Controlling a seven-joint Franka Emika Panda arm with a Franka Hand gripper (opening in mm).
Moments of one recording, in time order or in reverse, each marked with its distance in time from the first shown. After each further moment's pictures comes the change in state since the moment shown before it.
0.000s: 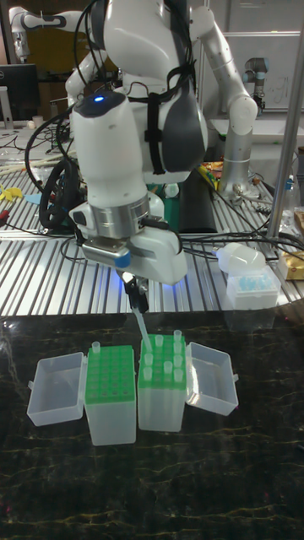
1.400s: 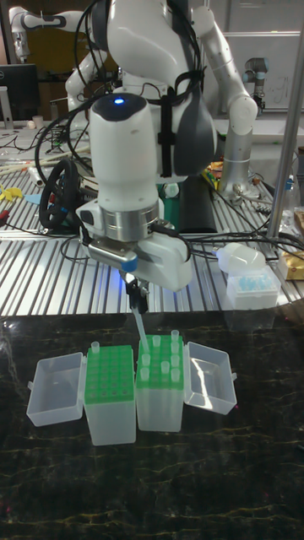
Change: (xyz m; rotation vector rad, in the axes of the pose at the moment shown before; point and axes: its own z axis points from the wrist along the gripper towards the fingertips) arm 0.002 0.002 0.003 0.099 0.010 0.006
